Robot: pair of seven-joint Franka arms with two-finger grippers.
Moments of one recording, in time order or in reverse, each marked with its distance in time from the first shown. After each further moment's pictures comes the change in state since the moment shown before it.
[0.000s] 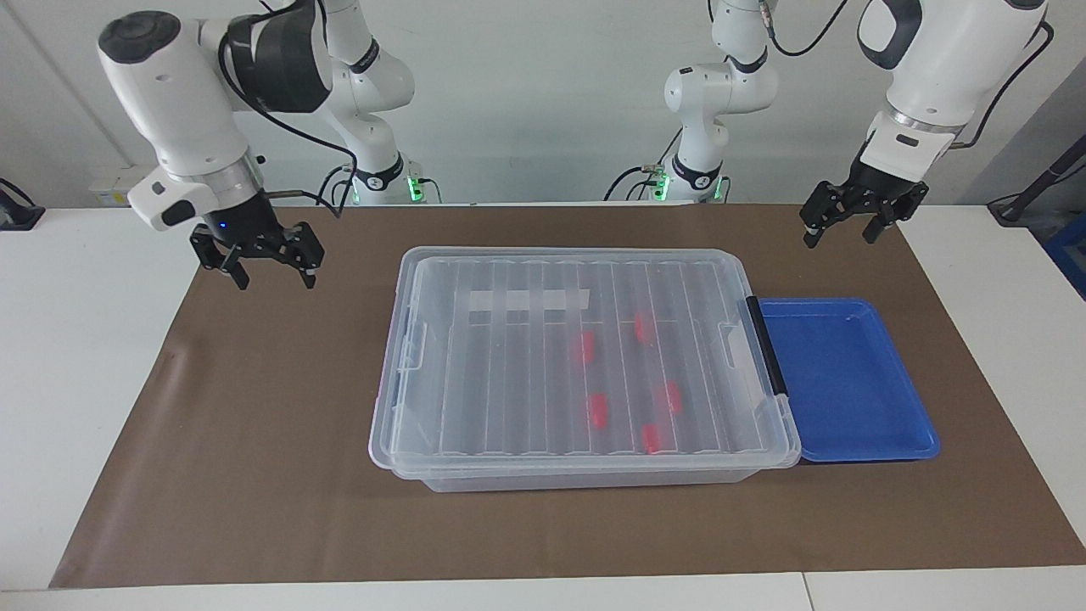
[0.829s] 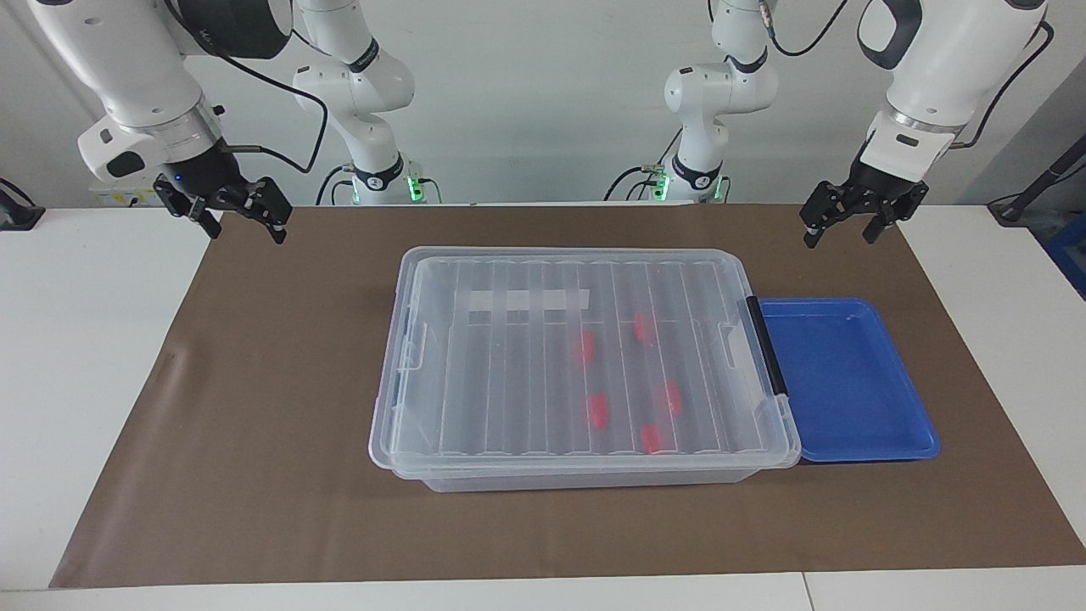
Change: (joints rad) left arm 0.000 0.000 0.000 0.000 0.000 0.000 0.000; right arm -0.005 -0.004 0.006 0.040 -0.029 -0.111 0.039
